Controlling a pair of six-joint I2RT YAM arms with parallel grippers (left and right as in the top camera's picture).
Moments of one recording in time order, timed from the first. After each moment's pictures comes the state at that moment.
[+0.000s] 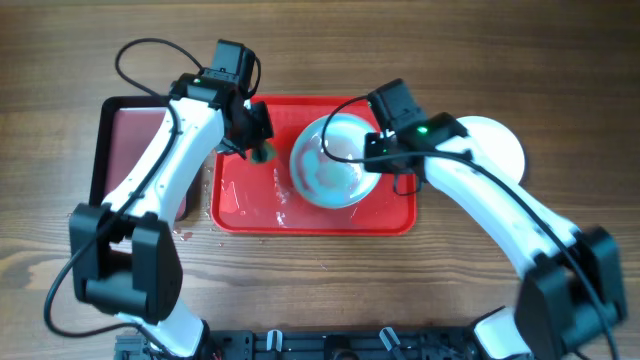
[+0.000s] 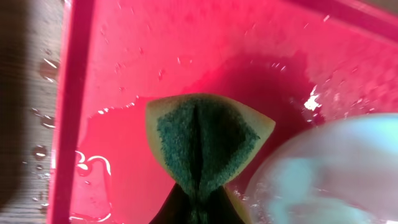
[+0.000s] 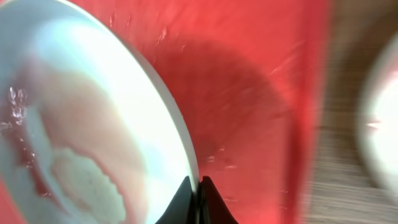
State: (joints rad) left arm -0.25 1.81 1.43 -0.95 0.09 -0.49; right arm 0.47 1.64 1.21 -0.79 0.09 0.48
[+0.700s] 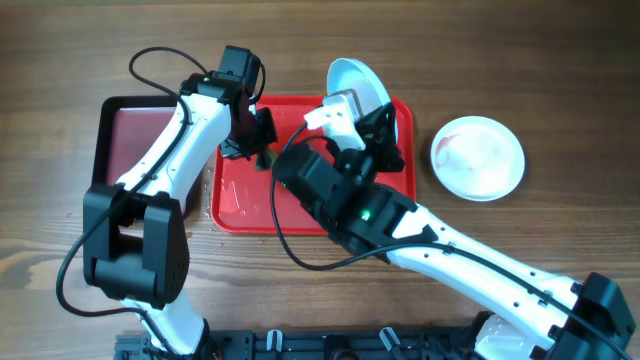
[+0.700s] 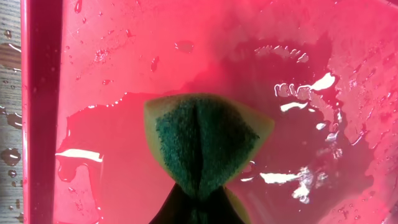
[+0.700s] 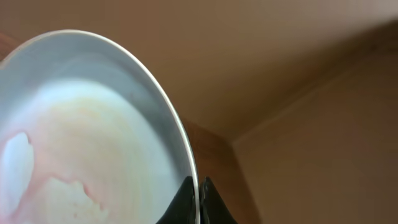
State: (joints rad) left arm -0.25 1.88 1.43 -0.95 0.12 -0.49; right arm 0.96 1.53 1.21 -0.42 1.40 -0.09
